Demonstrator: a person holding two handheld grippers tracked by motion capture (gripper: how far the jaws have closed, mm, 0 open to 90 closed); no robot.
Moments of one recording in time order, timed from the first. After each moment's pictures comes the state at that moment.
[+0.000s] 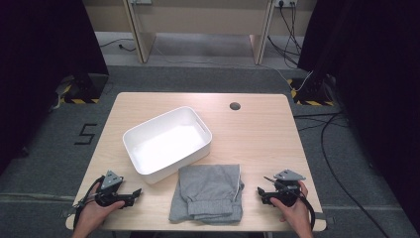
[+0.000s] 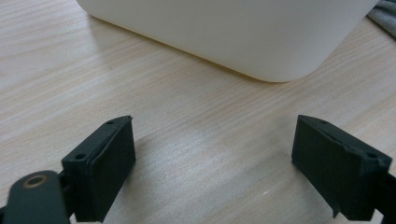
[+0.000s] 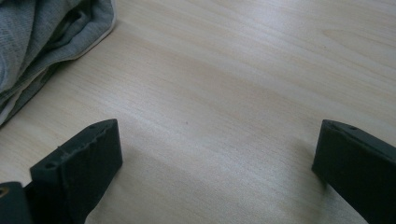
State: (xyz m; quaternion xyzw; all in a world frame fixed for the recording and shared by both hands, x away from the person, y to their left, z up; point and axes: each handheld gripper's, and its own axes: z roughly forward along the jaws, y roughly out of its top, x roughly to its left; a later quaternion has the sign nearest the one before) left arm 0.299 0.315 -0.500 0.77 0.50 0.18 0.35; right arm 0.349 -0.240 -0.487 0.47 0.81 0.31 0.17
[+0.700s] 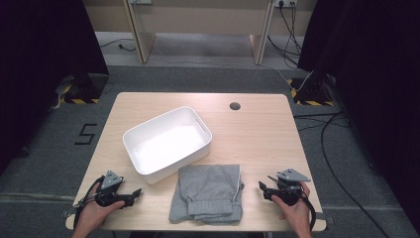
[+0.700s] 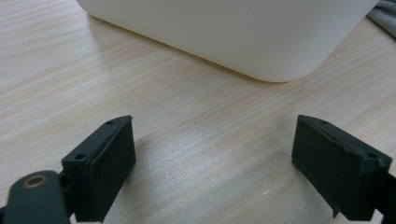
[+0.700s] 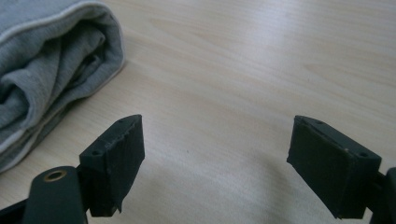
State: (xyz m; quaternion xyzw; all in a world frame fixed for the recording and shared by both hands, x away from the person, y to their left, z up) left arm 0.299 0.315 -0.500 0.77 0.50 0.18 0.35; right arm 0.347 -0.241 -0.478 0.47 0.79 0.35 0.19
